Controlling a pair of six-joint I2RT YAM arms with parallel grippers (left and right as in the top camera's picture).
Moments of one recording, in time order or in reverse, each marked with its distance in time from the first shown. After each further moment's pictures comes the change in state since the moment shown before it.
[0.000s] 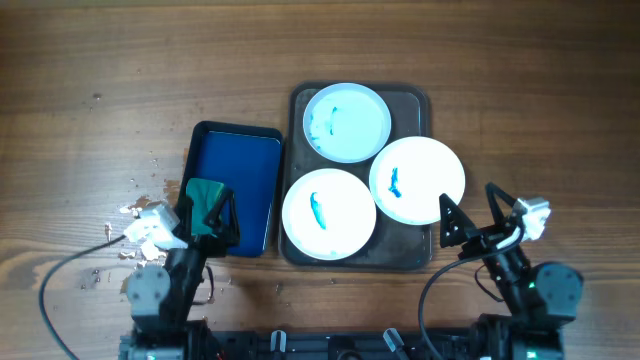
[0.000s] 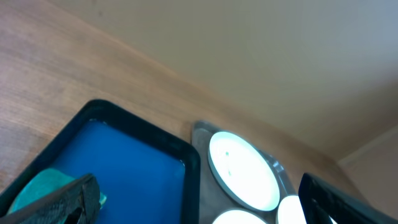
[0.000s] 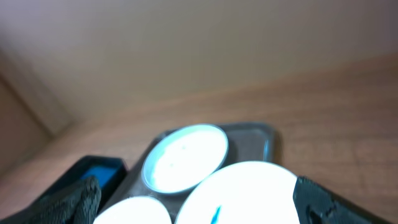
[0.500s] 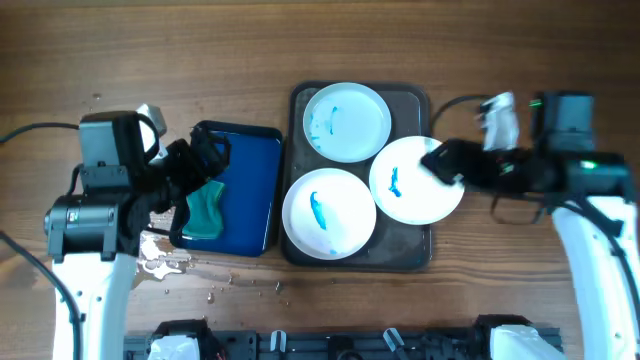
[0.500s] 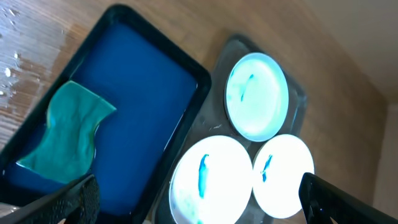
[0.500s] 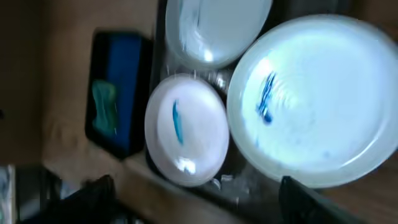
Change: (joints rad) left arm -0.001 1.011 1.062 -0.844 0.068 0.004; right arm 0.126 1.161 0.982 -0.919 -0.116 -0.197
